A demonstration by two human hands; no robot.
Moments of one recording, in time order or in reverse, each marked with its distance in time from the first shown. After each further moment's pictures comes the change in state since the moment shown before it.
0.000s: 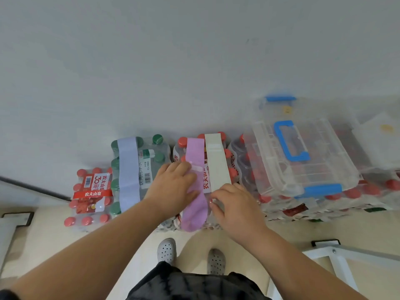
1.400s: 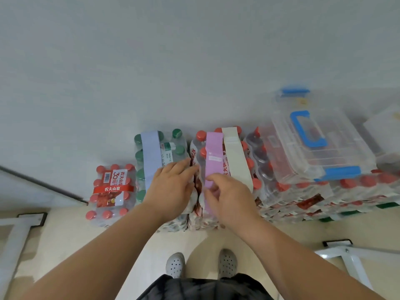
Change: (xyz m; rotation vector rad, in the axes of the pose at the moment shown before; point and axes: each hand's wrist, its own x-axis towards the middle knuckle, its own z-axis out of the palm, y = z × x) left_hand -0.063 -0.024 -0.018 -0.206 -0.004 -0.167; right_hand 0.005 -0.065 0.033 0.194 0.078 0.091
